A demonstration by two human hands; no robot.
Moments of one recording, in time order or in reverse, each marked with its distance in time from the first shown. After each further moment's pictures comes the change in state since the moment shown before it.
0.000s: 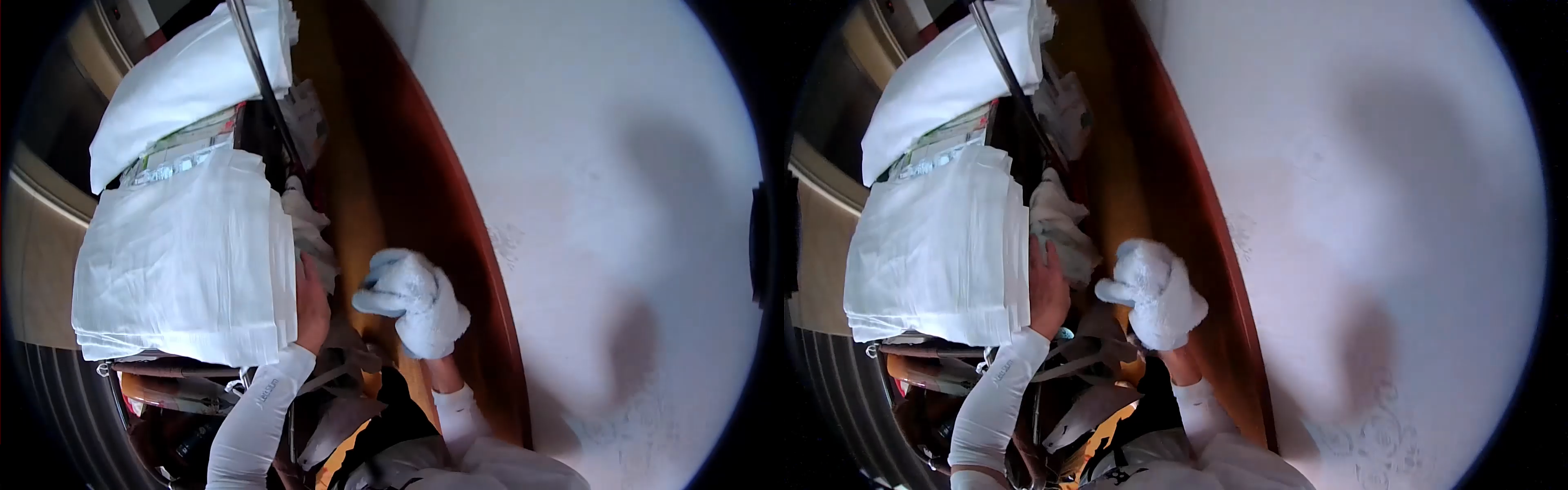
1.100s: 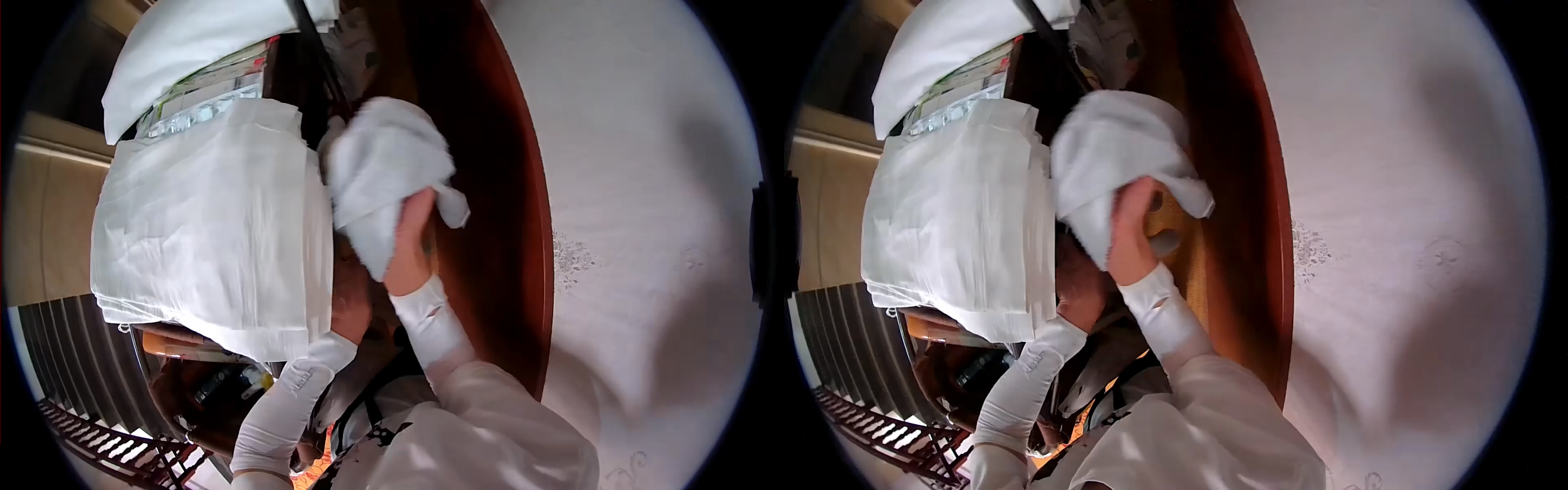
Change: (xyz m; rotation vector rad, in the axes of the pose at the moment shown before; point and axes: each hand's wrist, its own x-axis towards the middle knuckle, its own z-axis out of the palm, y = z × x) left_hand -0.032 0.009 0.012 0.449 0.278 0.061; right_hand 0.119 0.045 0.105 0.765 0.017 0.099
